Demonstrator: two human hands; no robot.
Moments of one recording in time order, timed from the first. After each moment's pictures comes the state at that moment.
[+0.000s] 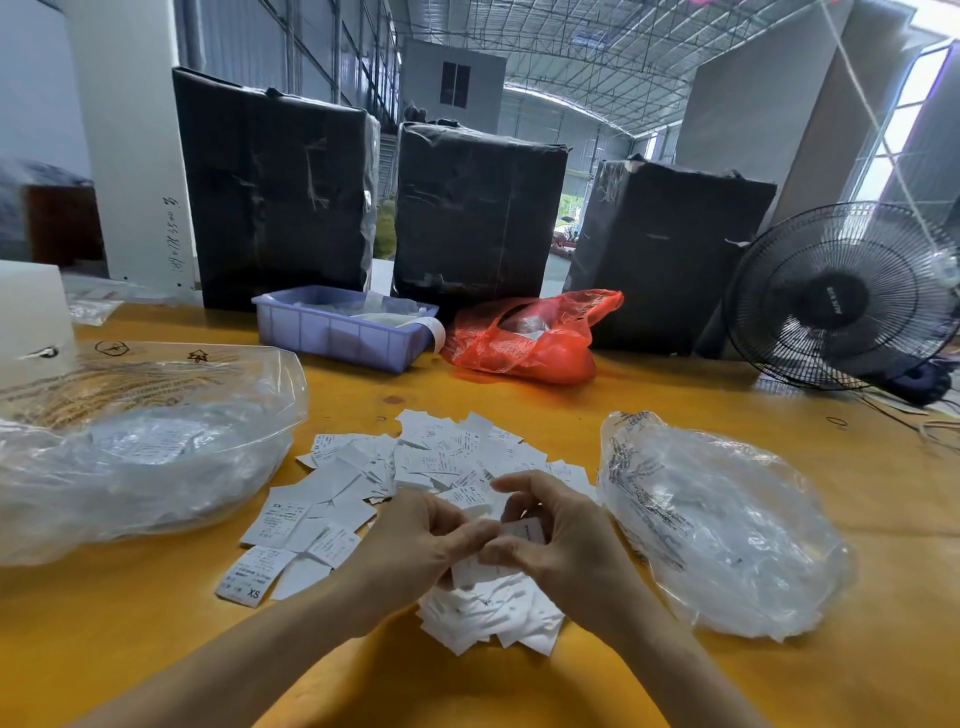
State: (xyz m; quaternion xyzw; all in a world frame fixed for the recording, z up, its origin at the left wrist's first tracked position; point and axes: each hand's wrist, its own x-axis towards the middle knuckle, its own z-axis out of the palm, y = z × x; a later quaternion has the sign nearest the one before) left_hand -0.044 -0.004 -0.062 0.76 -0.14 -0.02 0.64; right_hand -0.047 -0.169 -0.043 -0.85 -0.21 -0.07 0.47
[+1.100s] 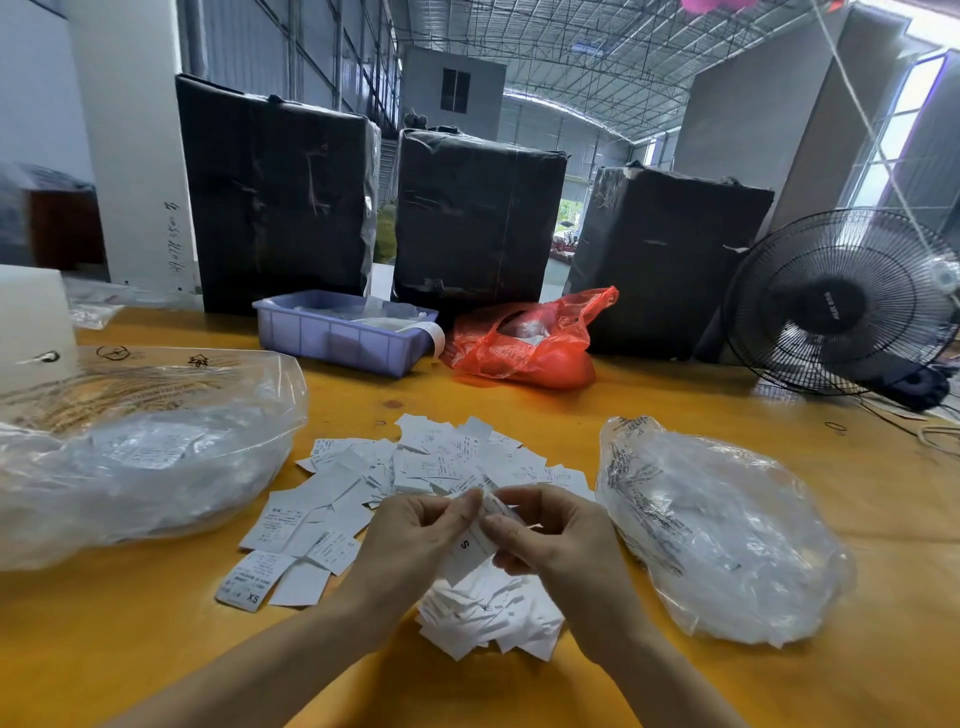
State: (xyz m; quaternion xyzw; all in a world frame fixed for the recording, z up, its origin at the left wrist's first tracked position) left_hand -0.050 -0.014 -0.061 0.68 -0.07 0.04 0.73; right_hand -0.052 -0.160 -0.043 -0.73 -0.11 -0.04 0.67
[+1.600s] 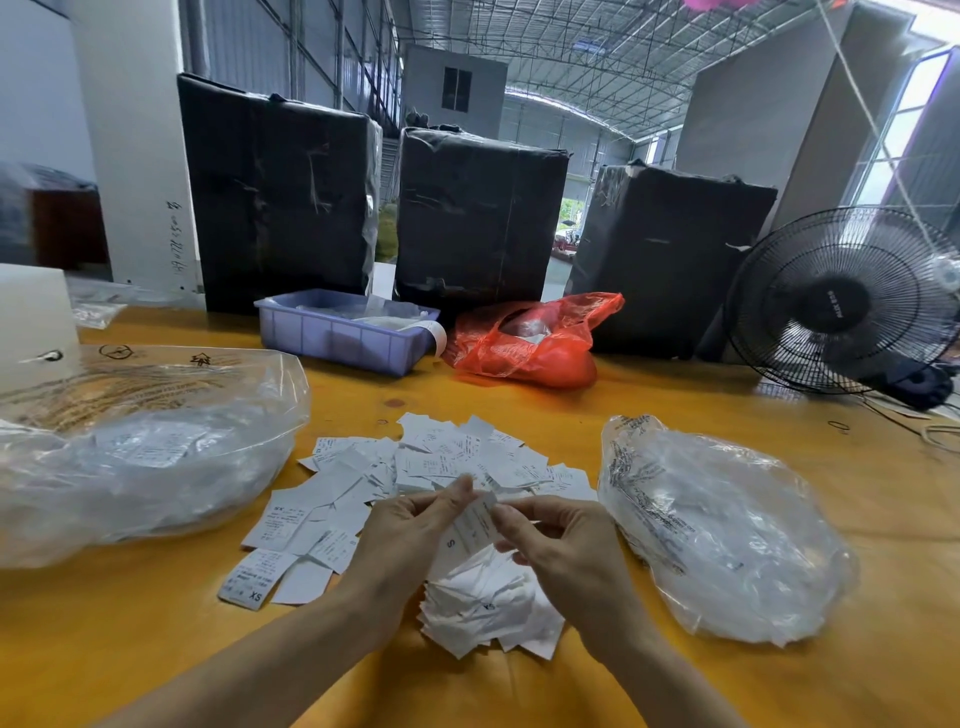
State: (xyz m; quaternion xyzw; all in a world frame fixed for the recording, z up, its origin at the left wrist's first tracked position) left_hand -0.054 -0.015 -0.054 0.65 0.01 0.03 0.76; right_hand -0.056 -0.158 -0.042 -0.79 -0.14 -0.08 0.60
